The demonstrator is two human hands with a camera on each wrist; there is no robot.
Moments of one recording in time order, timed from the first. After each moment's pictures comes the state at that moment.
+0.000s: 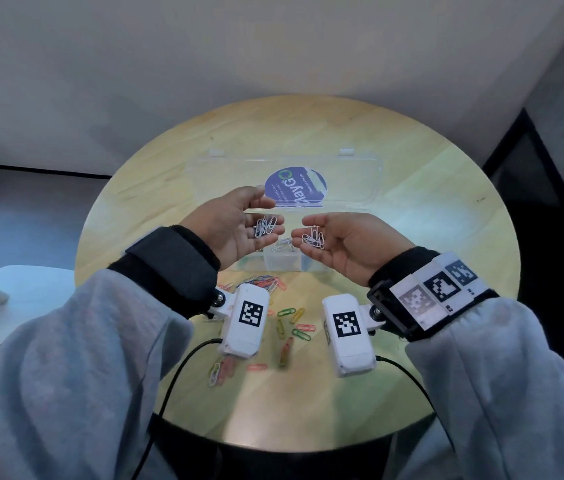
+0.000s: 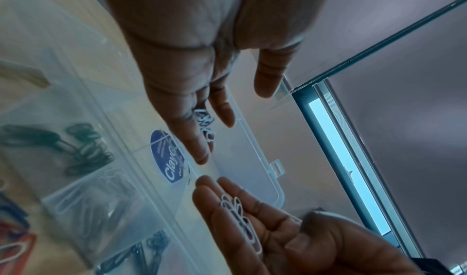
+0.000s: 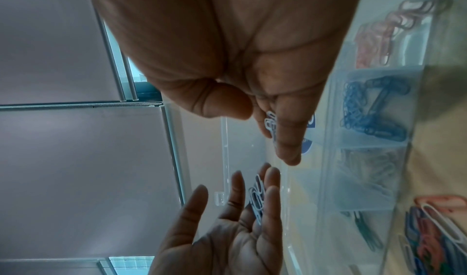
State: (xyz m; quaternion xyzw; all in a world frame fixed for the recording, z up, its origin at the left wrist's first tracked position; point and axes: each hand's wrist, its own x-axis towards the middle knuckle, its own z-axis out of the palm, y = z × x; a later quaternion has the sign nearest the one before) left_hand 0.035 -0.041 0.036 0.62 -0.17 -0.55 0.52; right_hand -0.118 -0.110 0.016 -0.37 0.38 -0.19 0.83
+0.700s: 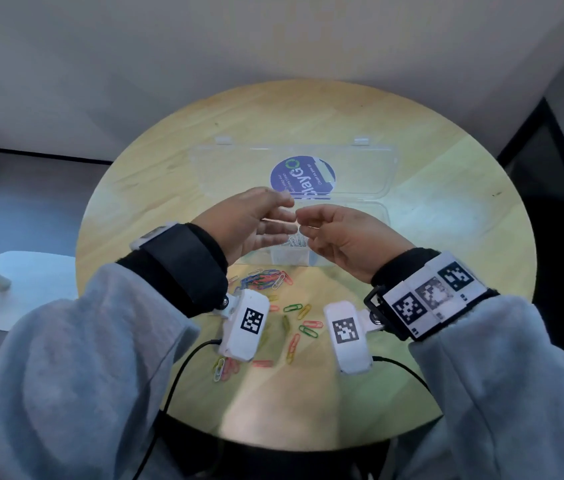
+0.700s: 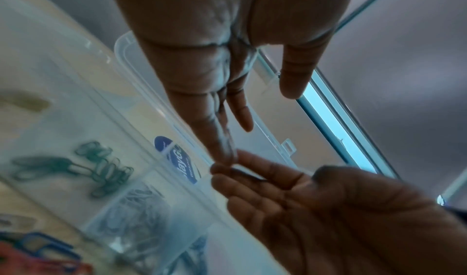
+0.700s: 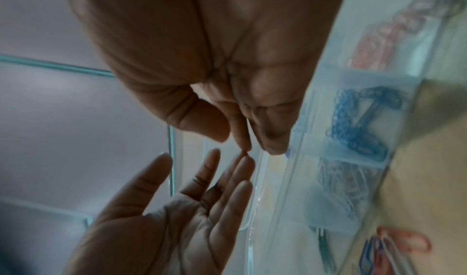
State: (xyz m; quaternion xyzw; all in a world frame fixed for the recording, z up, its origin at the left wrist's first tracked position) left_hand 0.033 -0.042 0.027 0.65 -0.26 -0.54 0.47; right_hand -0.105 -0.111 0.000 -0.53 0.36 -0.15 0.75
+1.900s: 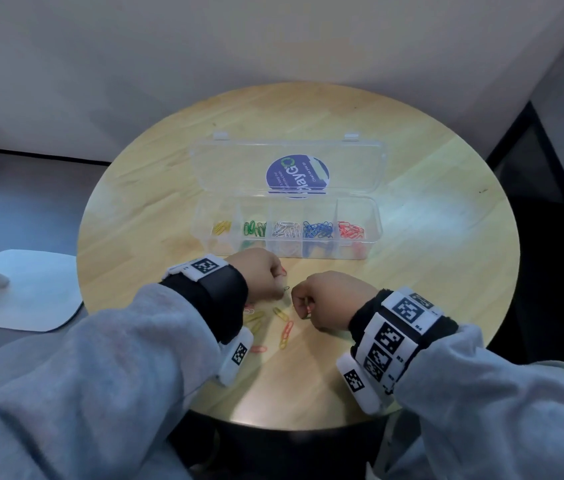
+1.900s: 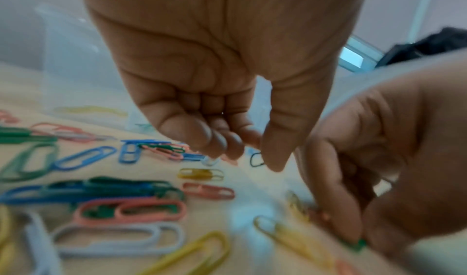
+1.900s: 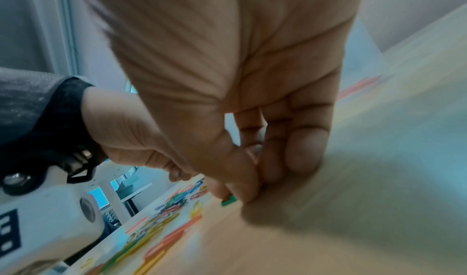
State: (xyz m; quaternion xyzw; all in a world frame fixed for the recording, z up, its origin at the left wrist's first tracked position) left_hand 0.007 -0.012 -0.020 0.79 -0.52 -0.32 0.01; right_hand -0.126 -0.067 -0.040 -0.91 0.27 0.17 0.26
